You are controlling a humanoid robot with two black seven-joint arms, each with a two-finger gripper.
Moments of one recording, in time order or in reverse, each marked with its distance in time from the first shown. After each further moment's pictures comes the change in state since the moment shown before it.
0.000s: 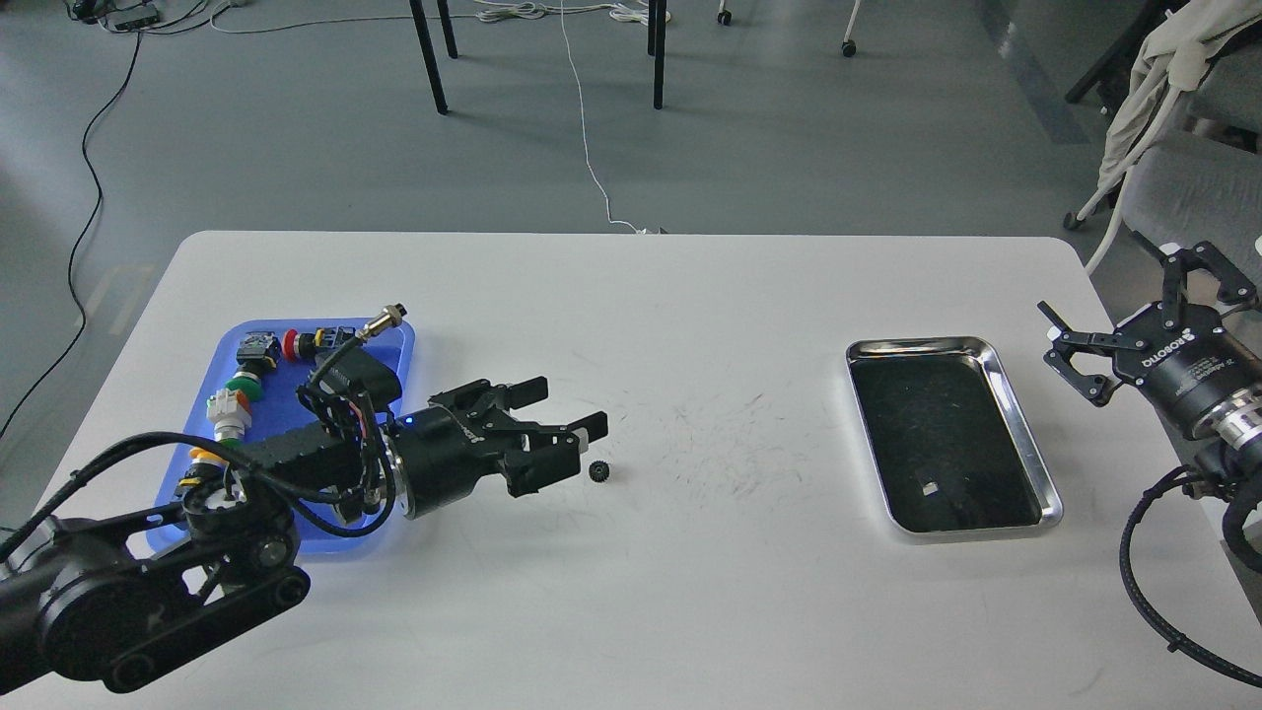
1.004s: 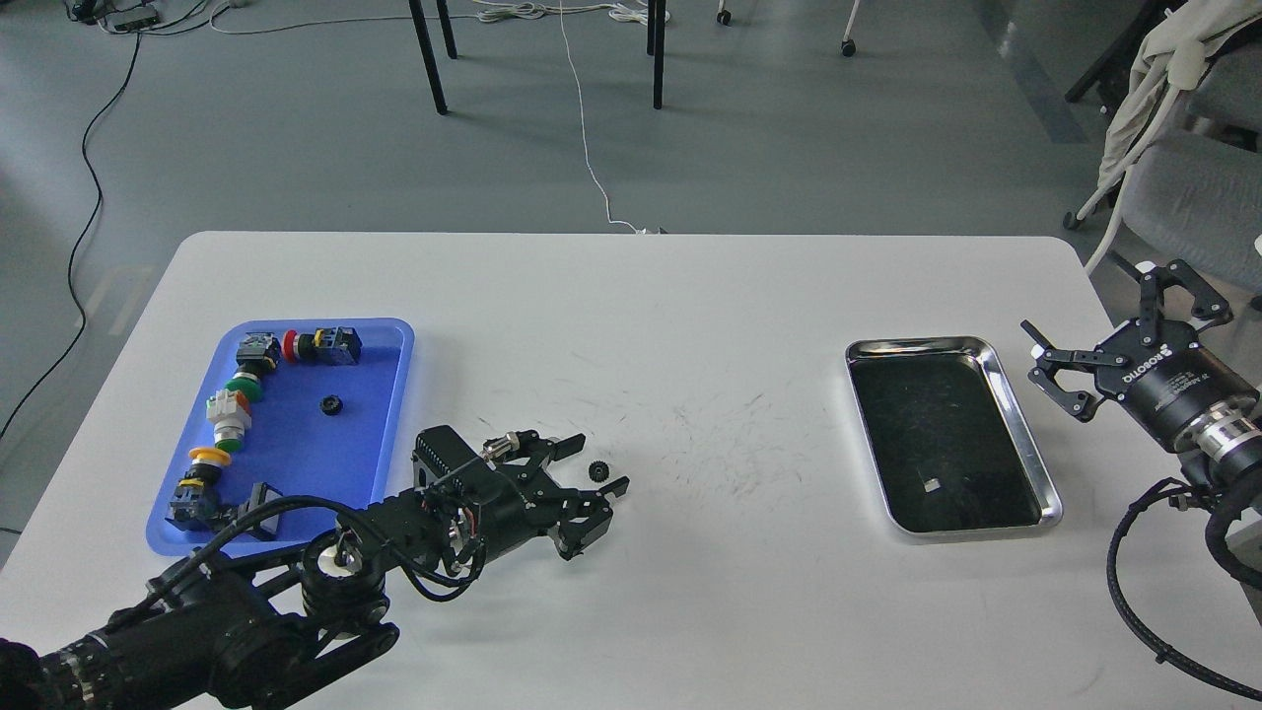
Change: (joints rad) left arm 0.012 -0.256 0.115 0.413 0.195 0.157 0.021; right arm 0.000 0.010 -0.011 -0.005 -0.050 0.000 0.000
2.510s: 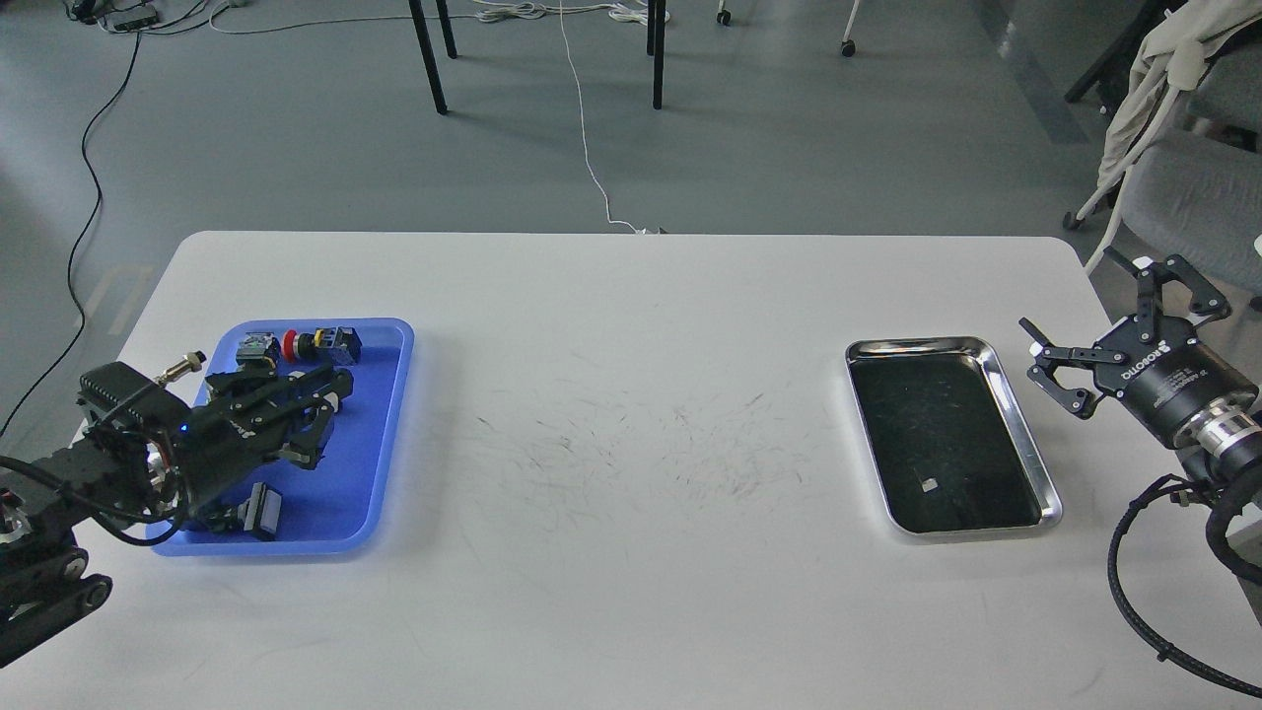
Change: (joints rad) left arm 0.044 0.541 -0.076 -0.039 -0.286 0.121 -0.149; right arm 0.008 -0.002 0.001 0.002 -0.023 0.000 0.000
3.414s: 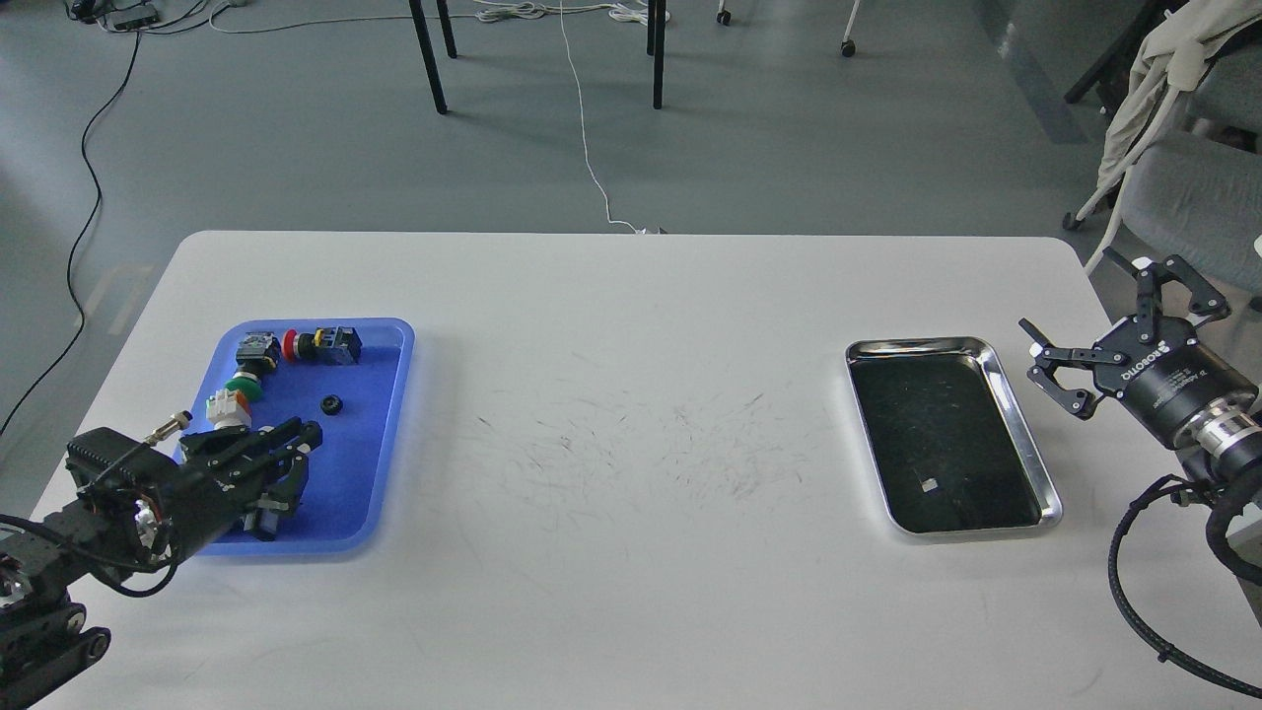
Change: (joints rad) left arm 0.077 -0.098 0.003 0.180 -0.060 0.070 -0.028; right arm 0.000 0.000 0.000 0.000 -0.008 0.000 0.001
